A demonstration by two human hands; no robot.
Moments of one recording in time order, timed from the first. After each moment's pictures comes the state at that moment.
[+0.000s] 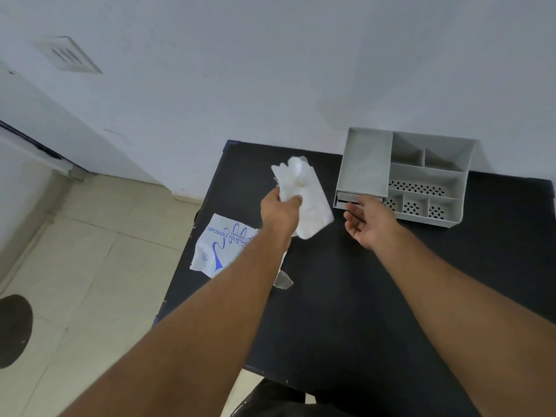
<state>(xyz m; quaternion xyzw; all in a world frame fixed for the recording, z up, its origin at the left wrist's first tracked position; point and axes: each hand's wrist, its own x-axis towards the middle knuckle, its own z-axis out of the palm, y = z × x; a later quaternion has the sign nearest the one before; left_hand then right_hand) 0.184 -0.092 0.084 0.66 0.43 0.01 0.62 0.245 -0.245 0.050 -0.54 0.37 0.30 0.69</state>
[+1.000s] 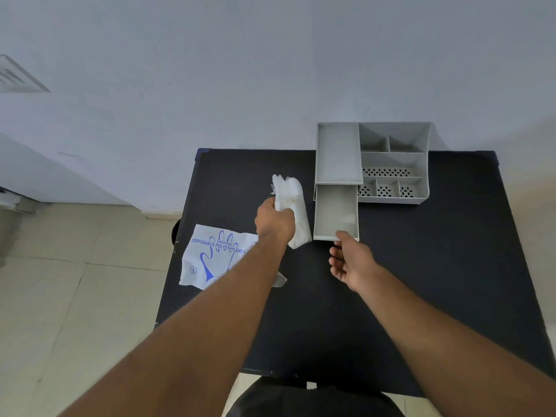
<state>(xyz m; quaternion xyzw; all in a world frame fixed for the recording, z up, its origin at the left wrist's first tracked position) 0.181 -0.086 0.063 0.74 0.40 -0.07 0.53 0.158 -0.240 0.033 -0.57 0.43 0.31 0.63</state>
